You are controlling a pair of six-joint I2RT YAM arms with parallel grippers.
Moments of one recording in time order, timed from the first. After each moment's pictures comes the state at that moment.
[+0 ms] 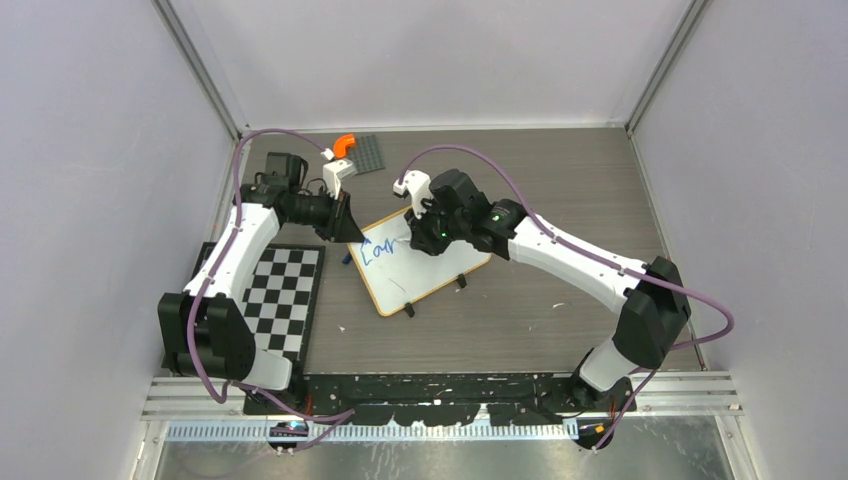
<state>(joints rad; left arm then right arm) -0.10 1.44 1.22 -0.83 0.83 0.34 0.84 1.57 1.35 -0.45 -0.16 -0.04</state>
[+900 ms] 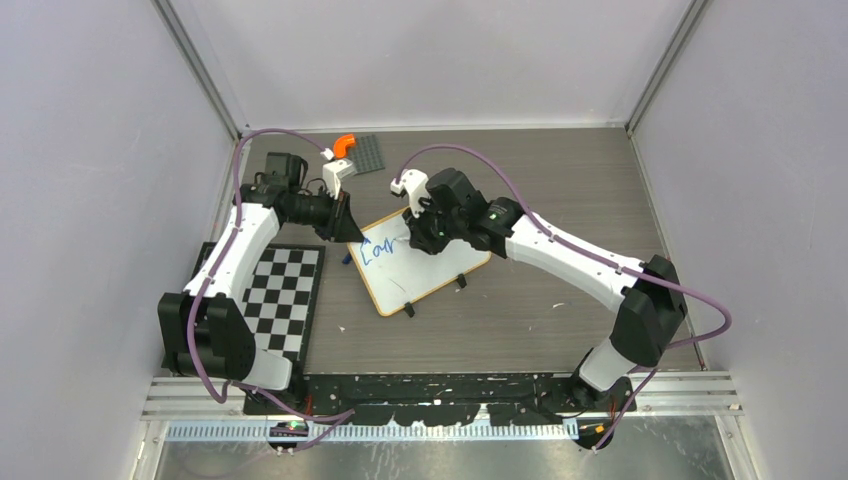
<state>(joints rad) -0.10 1.44 1.22 -0.83 0.83 0.34 0.84 1.59 1.38 -0.47 -0.12 -0.04</state>
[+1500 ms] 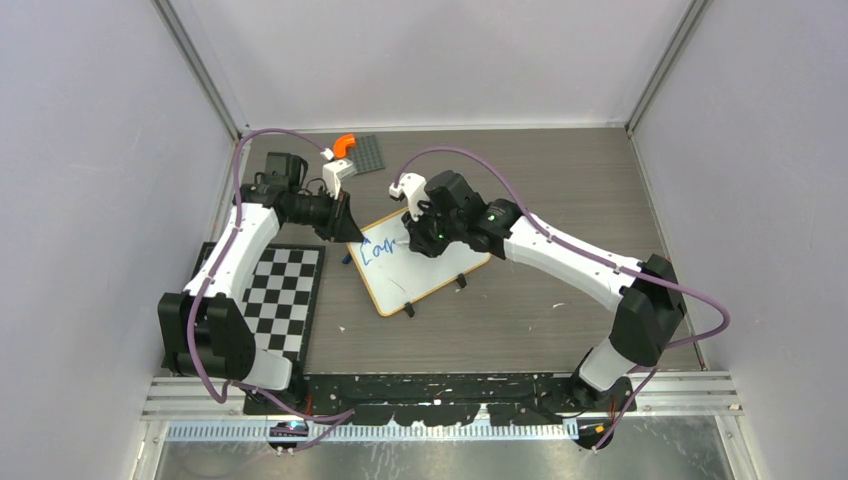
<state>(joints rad) -0.10 1.44 1.22 -0.83 0.83 0.34 0.84 1.60 1.38 -0.48 -0.13 -0.05</state>
